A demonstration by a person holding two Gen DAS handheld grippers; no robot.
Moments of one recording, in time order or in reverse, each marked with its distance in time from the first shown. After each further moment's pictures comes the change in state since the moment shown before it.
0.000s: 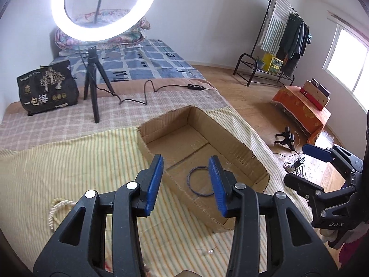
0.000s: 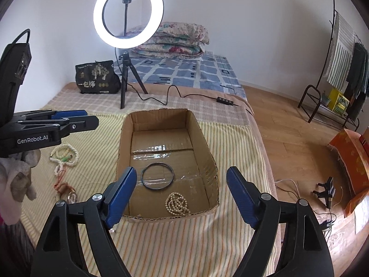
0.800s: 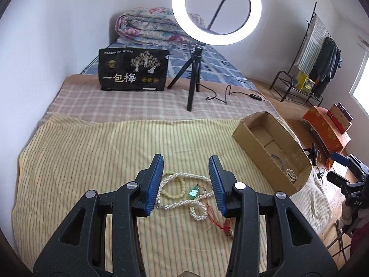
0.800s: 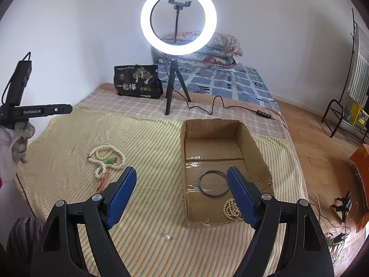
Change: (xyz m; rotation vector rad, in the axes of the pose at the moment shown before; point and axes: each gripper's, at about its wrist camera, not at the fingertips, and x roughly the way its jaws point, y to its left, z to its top) left arm -0.102 0.188 -0.049 -0.175 -0.020 0.150; right arm -0.013 0.084 -0.003 -0.073 -0.047 0.157
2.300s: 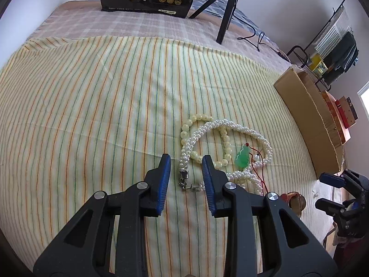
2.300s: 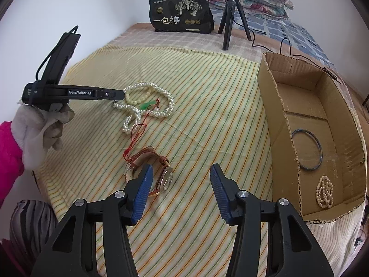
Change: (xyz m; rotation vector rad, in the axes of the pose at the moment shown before) left arm 0.123 0.053 -0.063 -0.095 0.284 -0.017; right arm 0.110 0.072 -0.040 -0.047 0.318 0.228
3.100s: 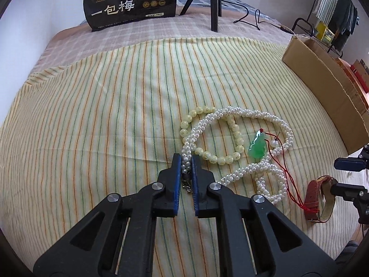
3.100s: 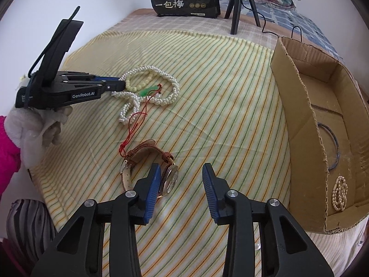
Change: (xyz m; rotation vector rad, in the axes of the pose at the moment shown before) left arm 0.017 -0.025 -0.006 0.193 -0.012 0.179; right arm 0.026 0.004 -0.001 -0.003 0.073 0.017
